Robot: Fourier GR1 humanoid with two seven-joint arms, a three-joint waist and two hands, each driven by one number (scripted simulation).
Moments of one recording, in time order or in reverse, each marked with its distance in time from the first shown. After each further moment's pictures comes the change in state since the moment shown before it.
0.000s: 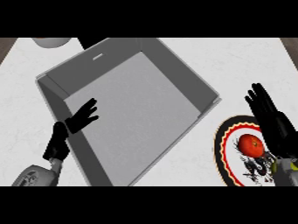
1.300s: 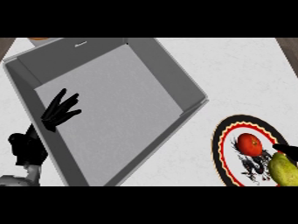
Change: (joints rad) left arm 0.088 0.056 0.095 -0.235 0.013 0.102 -0.028; right arm 0.151 -0.241 -0.130 0.001 0.398 -0.276 0.053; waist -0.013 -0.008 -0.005
